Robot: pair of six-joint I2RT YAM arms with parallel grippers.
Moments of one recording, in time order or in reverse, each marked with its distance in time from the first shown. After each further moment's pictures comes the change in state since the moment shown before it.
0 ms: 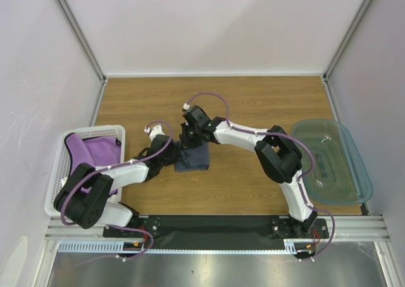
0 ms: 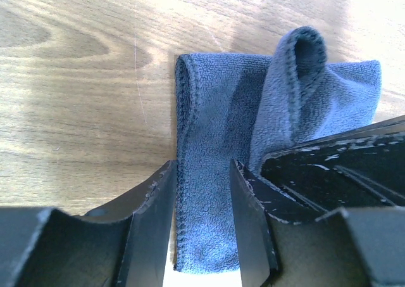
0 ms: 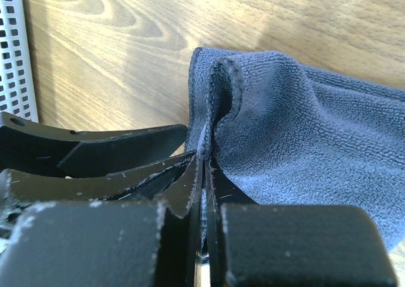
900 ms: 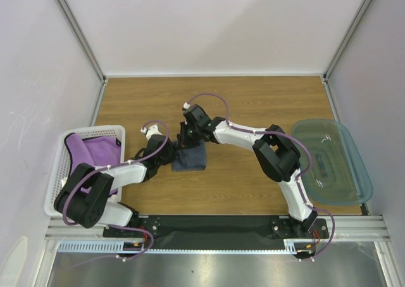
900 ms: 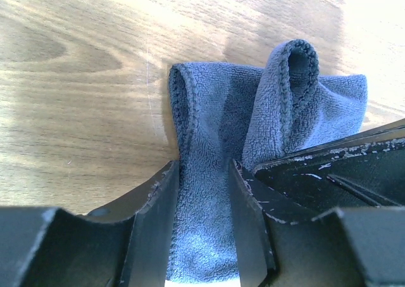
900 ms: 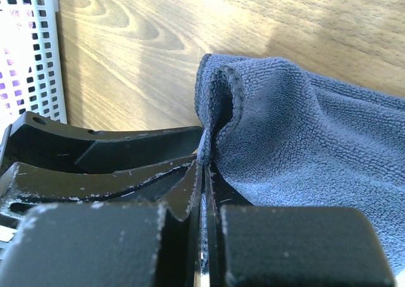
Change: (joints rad) left arm 0.050 0.005 -0.031 0.074 0.048 0.003; right arm -0.010 0.028 0.004 0.064 -0.077 0.064
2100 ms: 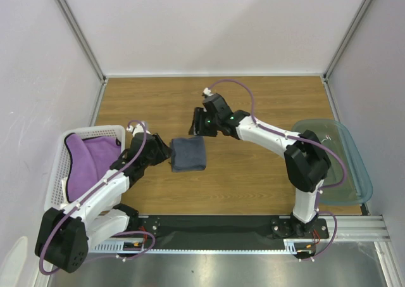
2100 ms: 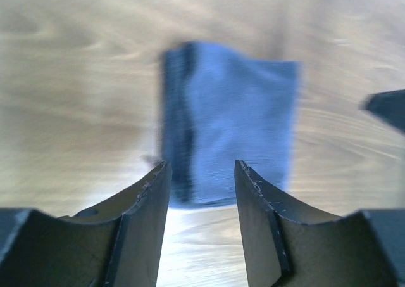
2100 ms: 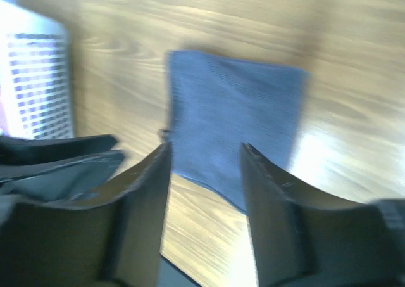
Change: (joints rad) left arm 0.069 -0.390 0.058 -0.423 0.063 0.011; right arm -0.076 -0.273 -0.143 -0.040 0.142 -0.037
